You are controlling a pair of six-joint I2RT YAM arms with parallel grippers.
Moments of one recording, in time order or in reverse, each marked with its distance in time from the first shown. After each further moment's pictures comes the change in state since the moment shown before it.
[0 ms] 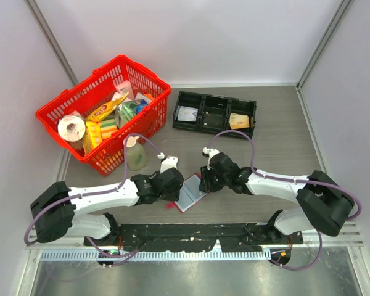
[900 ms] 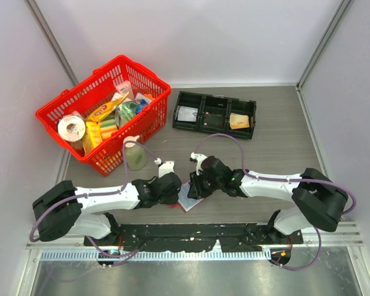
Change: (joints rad) left arm 0.001 0.045 -0.114 0.154 0.042 -0.102; right arm 0.098 0.038 0.031 0.068 -0.132 0.039
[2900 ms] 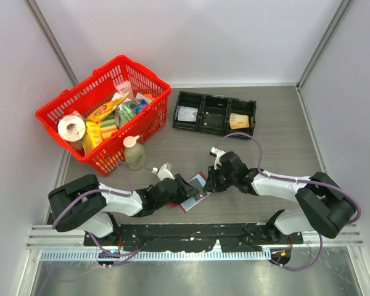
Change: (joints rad) left arm -0.012 0.142 -0.222 0.780 0.070 -0.477; right arm -0.215 -0.053 -0.126 0.031 -0.048 -0.034
